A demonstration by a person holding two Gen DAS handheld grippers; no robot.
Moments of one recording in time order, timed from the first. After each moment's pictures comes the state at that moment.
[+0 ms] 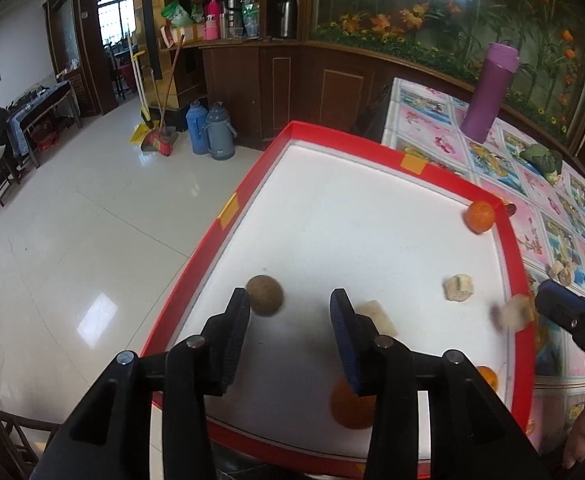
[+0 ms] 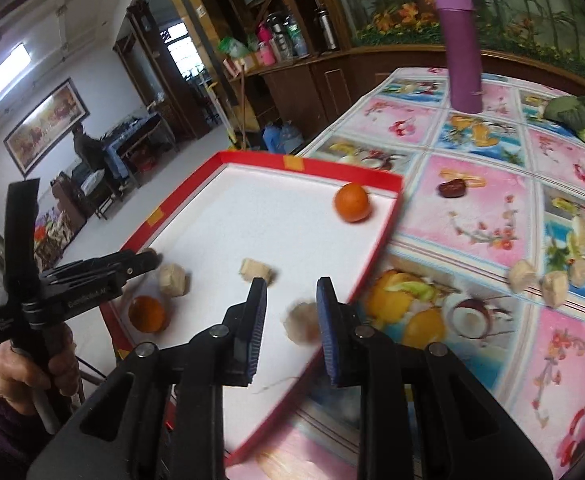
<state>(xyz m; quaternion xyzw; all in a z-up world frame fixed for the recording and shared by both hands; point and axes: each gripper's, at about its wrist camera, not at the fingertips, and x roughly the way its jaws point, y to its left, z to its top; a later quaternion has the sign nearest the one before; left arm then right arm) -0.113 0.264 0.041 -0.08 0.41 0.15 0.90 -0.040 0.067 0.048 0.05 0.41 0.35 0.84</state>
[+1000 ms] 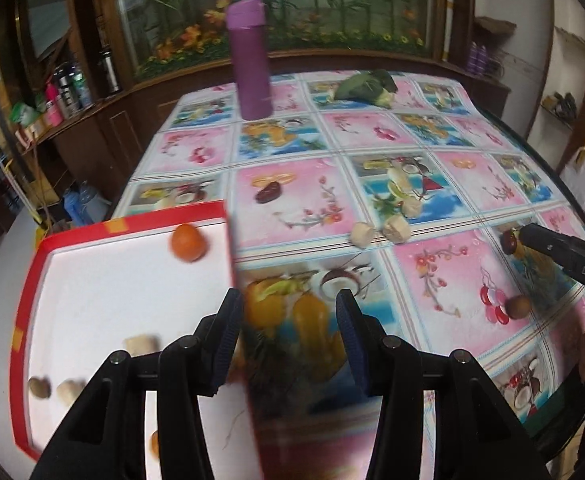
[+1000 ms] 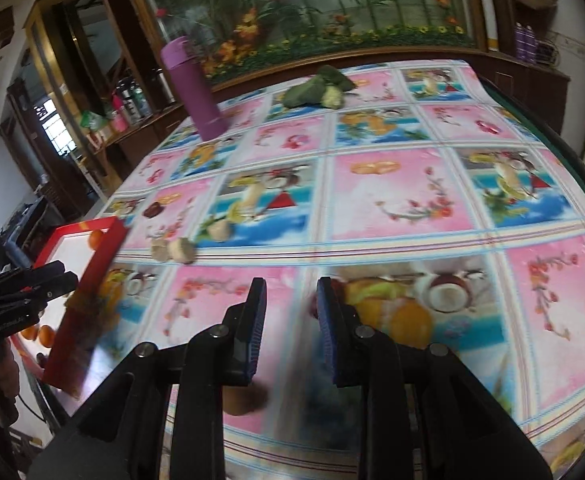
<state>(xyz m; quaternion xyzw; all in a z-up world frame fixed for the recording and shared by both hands) -0.053 0.056 0.054 0.07 0.42 -0.07 0.90 -0.047 -0.206 0.023 0.12 0.40 0.11 0.90</state>
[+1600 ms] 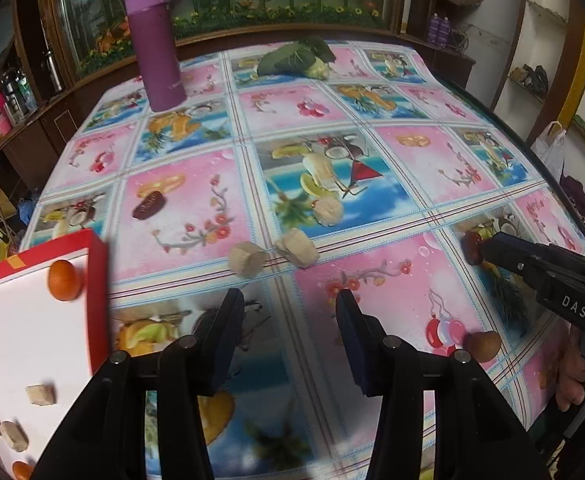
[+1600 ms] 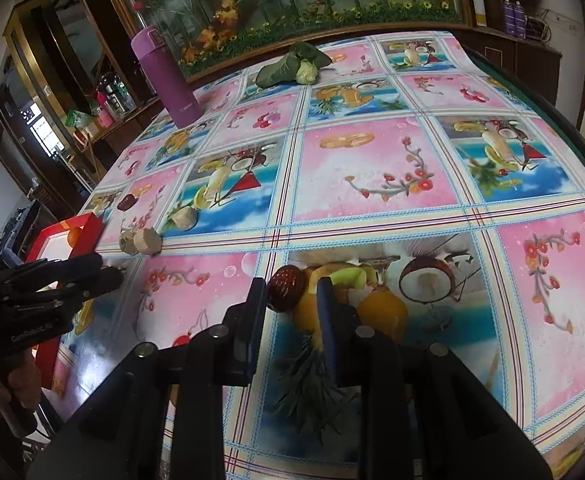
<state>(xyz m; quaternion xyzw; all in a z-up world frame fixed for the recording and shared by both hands) -0.017 -0.017 0.028 0.08 0.46 -0.14 0.88 -0.034 -0.215 0.003 0.13 0.44 0.10 0.88</state>
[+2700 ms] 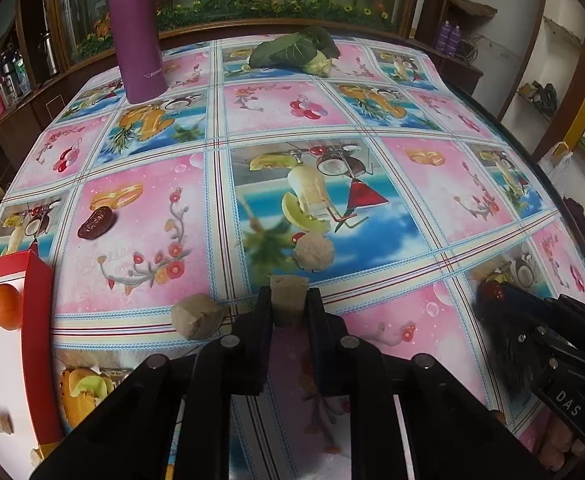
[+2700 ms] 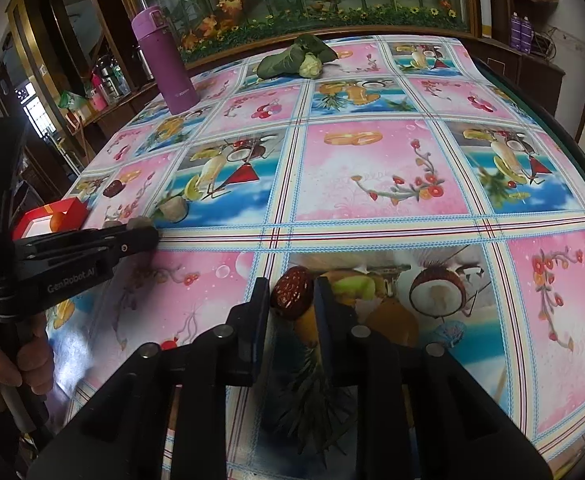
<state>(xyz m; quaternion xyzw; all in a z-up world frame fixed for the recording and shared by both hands) 0.022 -0.038 0.007 0.04 0.46 -0.14 0.88 -0.026 -0.201 -0.004 0.10 0.44 0.09 0.89</state>
